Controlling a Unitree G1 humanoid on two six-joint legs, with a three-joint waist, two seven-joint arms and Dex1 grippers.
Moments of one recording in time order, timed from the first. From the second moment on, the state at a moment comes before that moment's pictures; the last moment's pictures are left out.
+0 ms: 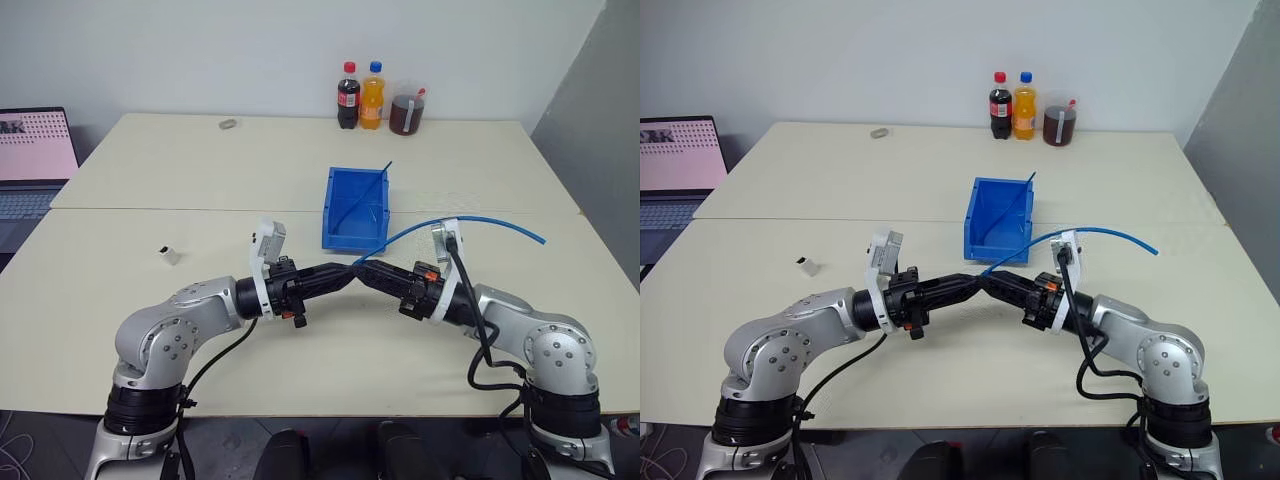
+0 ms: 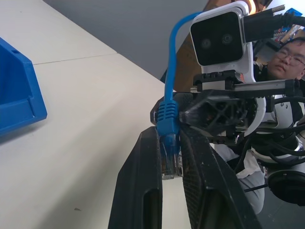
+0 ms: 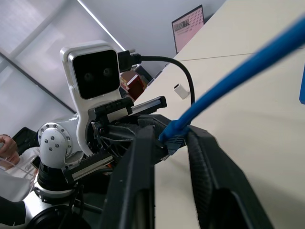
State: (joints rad) left arm -0.35 0.47 0.07 -0.36 -0.91 0.95 -0.77; right arm -0.35 -0.29 -0.10 -0.41 1.16 1.08 0.36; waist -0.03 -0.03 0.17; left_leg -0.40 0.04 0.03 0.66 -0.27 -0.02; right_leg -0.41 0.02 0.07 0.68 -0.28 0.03
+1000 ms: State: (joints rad) left arm -0.20 0.65 0.01 -0.40 -0.82 0.86 -0.89; right arm -0.34 -0.37 -0.01 -0.42 1.05 0.98 0.48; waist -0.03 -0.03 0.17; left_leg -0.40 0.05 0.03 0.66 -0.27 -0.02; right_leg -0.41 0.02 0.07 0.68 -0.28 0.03
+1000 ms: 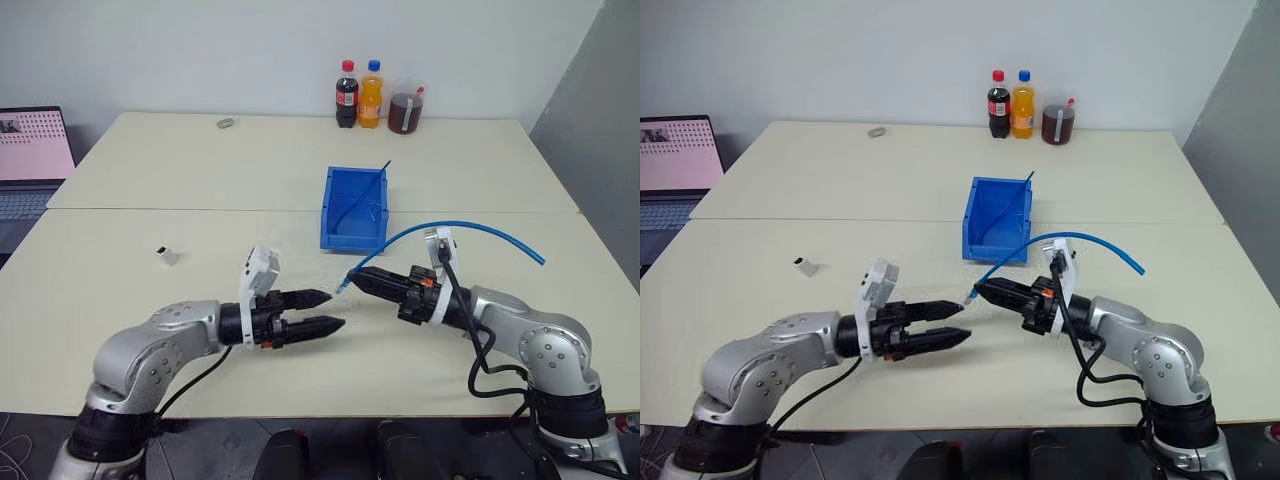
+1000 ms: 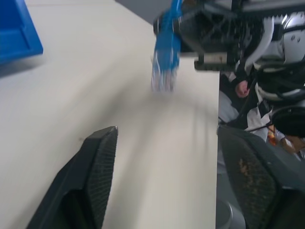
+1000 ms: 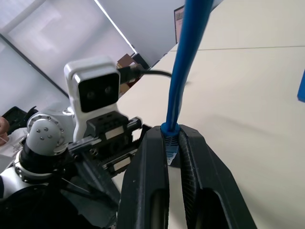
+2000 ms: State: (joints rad) left arm -0.08 0.31 0.25 -0.33 -0.28 0.63 -0.01; right arm -0.35 -0.40 0.04 -0.36 0.89 0.91 0.60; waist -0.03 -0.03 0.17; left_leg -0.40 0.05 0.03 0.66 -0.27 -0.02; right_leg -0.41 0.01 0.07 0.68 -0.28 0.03
